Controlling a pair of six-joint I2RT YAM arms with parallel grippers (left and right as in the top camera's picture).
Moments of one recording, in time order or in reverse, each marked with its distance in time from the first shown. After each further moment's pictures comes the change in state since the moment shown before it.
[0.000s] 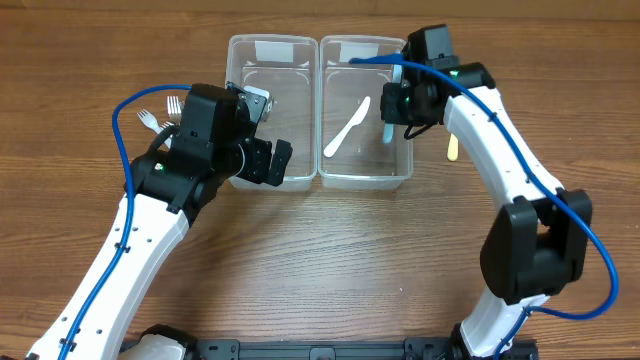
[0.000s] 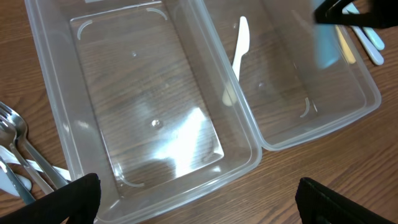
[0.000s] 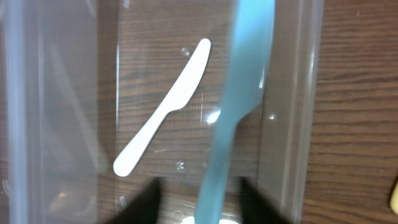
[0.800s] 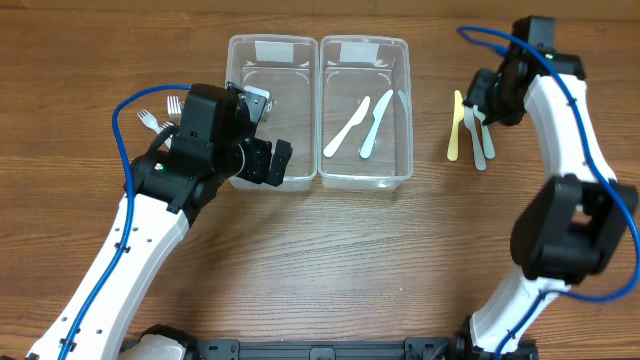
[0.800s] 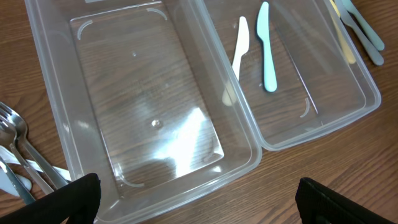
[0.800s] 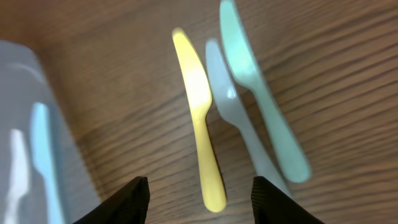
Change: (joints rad) left arm 0.000 0.000 0.000 0.000 0.000 0.000; right arm -0.352 0.124 0.124 -0.106 0.076 0.025
